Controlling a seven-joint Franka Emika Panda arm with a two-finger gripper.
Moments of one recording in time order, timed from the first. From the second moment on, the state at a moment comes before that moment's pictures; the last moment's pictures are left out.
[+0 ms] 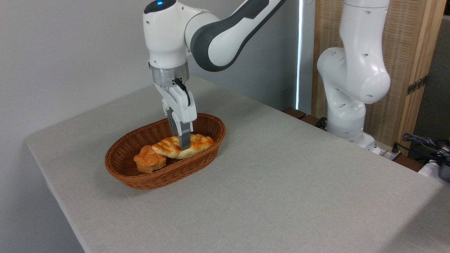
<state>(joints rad) -0.37 -0.12 0.01 -2.20 -0.12 2.15 0.66</state>
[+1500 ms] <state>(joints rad) -0.36 -0.12 0.24 -1.94 -0.11 1.85 0.75</state>
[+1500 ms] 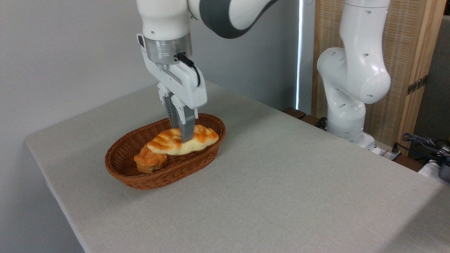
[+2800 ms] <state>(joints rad) -0.33 0.05 0.39 -1.98 -0.06 1.99 0.81</state>
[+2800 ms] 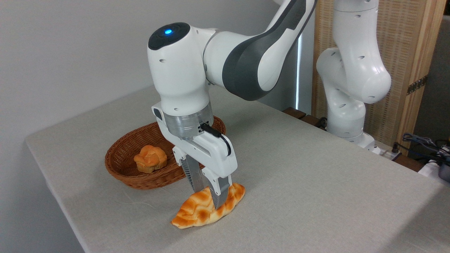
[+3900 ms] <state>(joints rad) -0.14 0.00 0.10 -1.64 -0.14 1.69 0.72</state>
